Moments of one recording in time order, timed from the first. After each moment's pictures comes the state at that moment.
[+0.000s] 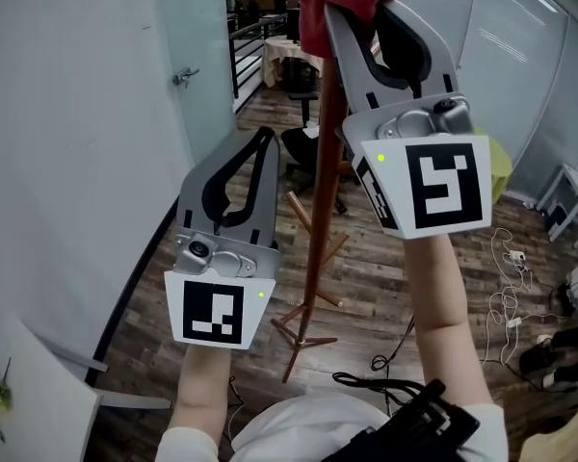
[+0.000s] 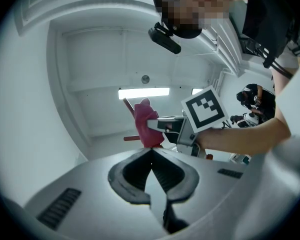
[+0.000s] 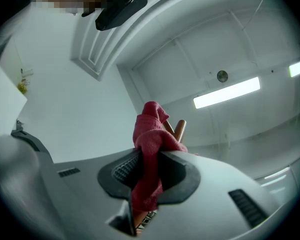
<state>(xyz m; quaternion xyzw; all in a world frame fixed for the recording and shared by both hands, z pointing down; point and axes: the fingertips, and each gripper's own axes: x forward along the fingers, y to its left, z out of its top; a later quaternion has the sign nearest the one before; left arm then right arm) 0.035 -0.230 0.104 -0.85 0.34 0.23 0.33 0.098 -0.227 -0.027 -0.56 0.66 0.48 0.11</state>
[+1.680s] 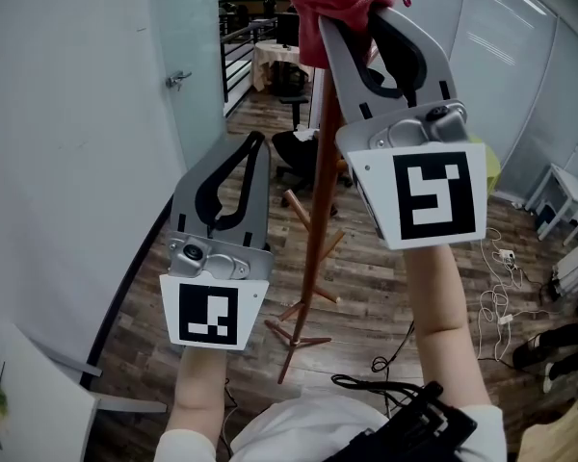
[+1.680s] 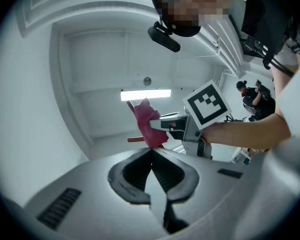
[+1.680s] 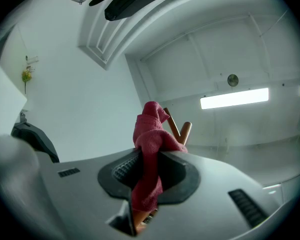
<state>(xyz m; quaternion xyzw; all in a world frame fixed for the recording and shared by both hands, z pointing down) 0.023 -0.223 0.105 -0.85 0.35 0.23 0.33 0.080 -0.214 -0.028 -0.58 0.64 0.50 0.07</state>
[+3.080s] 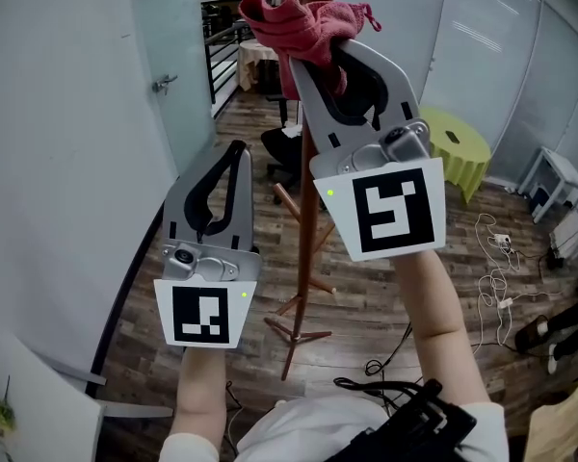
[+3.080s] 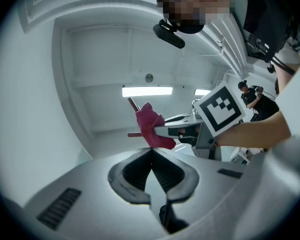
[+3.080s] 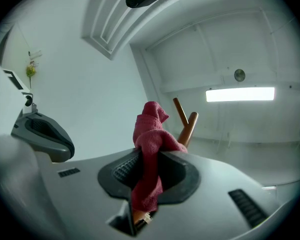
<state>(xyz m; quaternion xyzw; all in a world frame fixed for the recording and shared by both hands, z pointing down) 0.019 -0.221 0.121 -0.86 0.35 0.23 0.30 0.080 -0.221 0.019 -0.59 0.64 0.49 -0.01</state>
